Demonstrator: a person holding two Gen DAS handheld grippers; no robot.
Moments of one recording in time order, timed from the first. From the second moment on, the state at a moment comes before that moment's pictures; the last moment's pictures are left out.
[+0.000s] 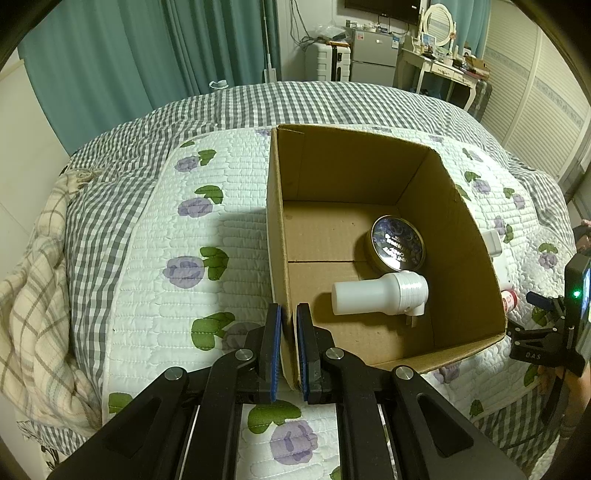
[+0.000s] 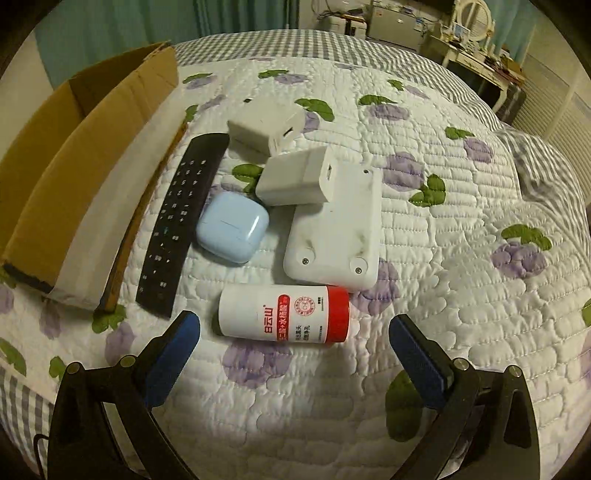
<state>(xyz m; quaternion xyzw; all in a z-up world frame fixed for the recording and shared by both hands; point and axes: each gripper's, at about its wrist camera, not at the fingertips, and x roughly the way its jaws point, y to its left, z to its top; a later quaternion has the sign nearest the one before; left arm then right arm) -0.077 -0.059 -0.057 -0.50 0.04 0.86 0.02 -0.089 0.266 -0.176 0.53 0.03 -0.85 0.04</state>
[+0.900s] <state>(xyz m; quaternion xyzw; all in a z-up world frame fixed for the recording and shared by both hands) -0.077 -0.059 -0.057 -0.50 0.04 0.86 0.02 -0.094 0.263 -0.183 0.53 0.04 -0.85 0.05</state>
